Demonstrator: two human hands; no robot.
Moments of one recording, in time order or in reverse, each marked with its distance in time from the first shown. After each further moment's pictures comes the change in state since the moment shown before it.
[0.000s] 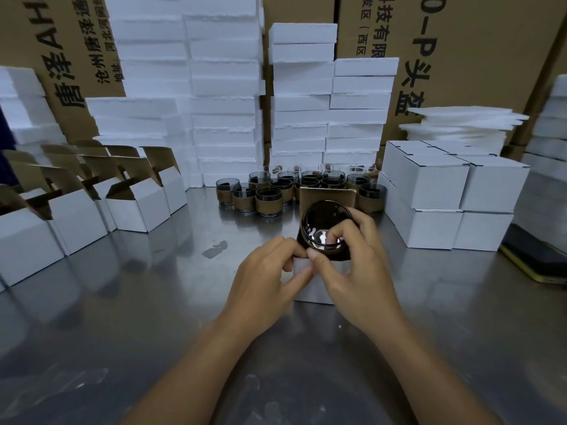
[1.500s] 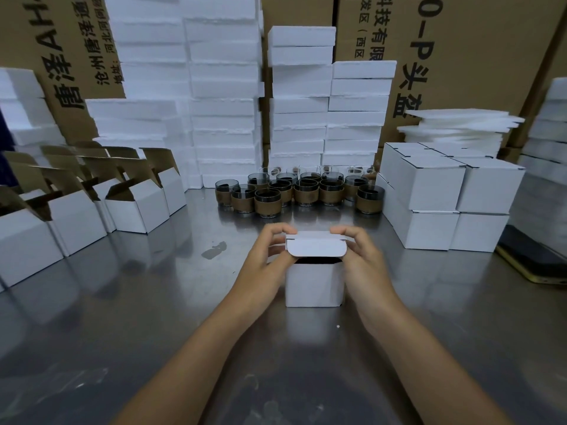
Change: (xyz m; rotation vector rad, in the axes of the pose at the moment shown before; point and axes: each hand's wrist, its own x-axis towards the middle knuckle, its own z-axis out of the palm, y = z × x) left_hand 0.010 -0.002 0.000 -0.677 -0.087 -0.505; right_hand 0.012 0.007 0.007 0.587 0.007 0.539
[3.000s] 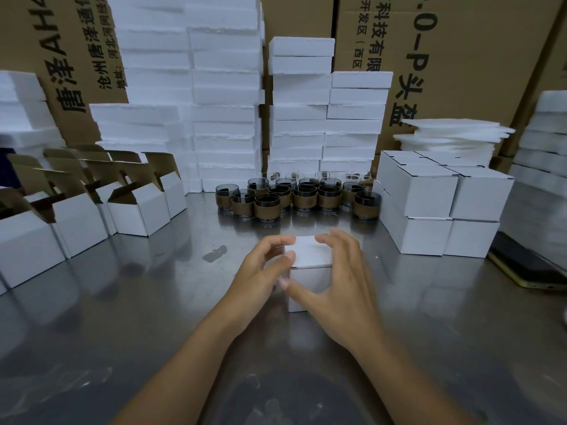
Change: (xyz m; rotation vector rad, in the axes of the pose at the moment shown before) left_hand -0.004 -0.005 -0.008 -0.097 -0.010 -0.025; right_hand -0.023 0.013 0.007 -0.751 -0.027 -0.461
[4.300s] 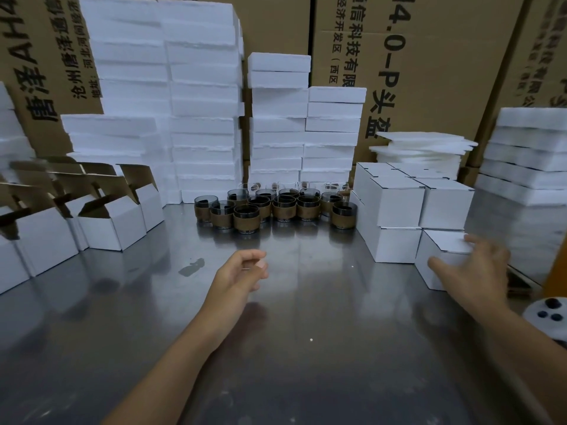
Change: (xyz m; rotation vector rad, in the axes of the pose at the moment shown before) left_hand 0.005 -0.006 0.002 -0.014 0.098 -0.044; right_hand 0.033 0.143 -0.141 -0.257 0.362 0.546
